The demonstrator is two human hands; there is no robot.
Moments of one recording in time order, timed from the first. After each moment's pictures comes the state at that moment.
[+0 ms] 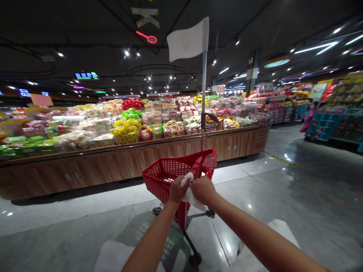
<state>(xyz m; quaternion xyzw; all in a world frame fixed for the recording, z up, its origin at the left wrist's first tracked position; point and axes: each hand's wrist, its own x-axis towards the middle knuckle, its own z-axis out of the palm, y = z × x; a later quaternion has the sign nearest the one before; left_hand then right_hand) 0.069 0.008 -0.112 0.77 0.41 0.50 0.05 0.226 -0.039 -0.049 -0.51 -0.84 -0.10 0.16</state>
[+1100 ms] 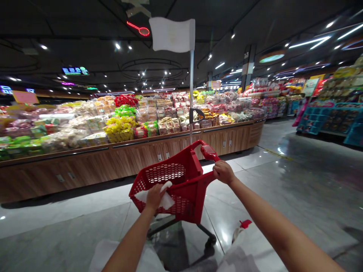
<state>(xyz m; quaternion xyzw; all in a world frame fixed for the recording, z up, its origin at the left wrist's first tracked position) -0.014 0.018 -0.169 0.77 0.59 0.23 -0.05 0.371 0.019 -0.086 -0.42 -0.82 -0.24 0.31</state>
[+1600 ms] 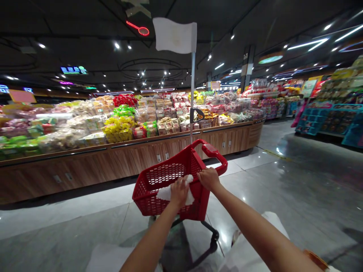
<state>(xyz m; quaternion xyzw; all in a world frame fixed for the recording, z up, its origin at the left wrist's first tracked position) 0.096 0.009 -0.163 0.78 0.55 0.28 -0.08 0.285 0.013 -0.101 -0.55 -0.78 -0.19 0.22</state>
